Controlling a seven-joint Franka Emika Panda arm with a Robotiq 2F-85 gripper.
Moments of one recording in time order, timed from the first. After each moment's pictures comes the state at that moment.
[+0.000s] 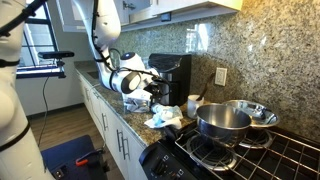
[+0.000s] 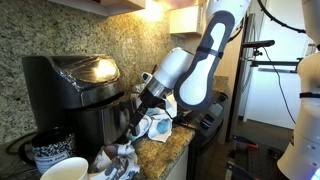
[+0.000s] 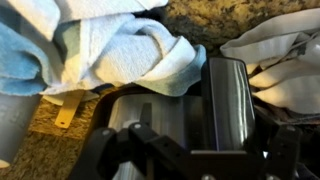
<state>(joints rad) 0.19 0.32 0.11 -2.51 -0.03 3.46 -0.17</state>
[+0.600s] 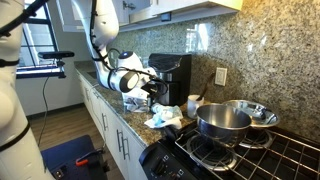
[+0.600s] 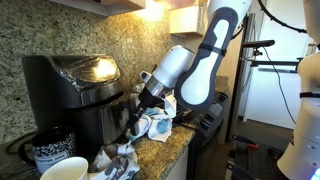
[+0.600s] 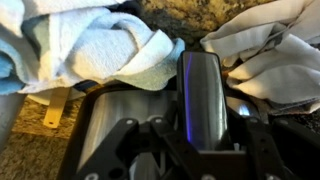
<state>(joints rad) 0.18 0.31 0.15 -2.51 -0.04 3.46 -0.12</state>
